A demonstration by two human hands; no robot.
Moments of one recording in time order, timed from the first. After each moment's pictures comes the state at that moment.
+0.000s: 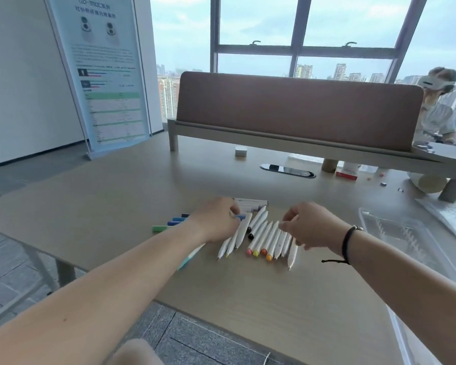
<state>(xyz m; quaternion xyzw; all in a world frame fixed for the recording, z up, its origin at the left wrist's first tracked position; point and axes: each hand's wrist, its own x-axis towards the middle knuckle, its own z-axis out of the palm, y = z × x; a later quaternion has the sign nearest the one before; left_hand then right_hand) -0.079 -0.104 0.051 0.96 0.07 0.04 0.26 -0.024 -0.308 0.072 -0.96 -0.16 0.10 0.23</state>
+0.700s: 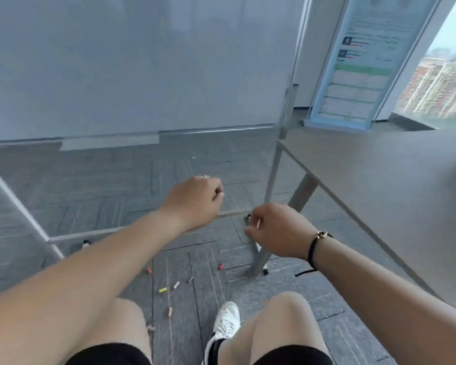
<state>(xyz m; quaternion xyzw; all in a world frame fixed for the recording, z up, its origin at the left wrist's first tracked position) -0.487 0.214 -0.040 0.86 0.46 0.20 0.09 -0.306 0.117 -0.023 -0.71 -0.69 0.13 0.08</state>
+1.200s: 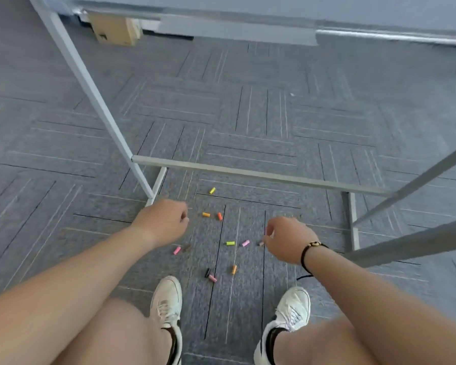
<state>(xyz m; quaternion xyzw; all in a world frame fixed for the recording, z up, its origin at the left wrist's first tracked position) -0.751 0.283 -0.295 0.68 0.70 -0.03 0.21 -0.470 0.302 -0.290 -0.63 -0.73 0.23 -0.12</state>
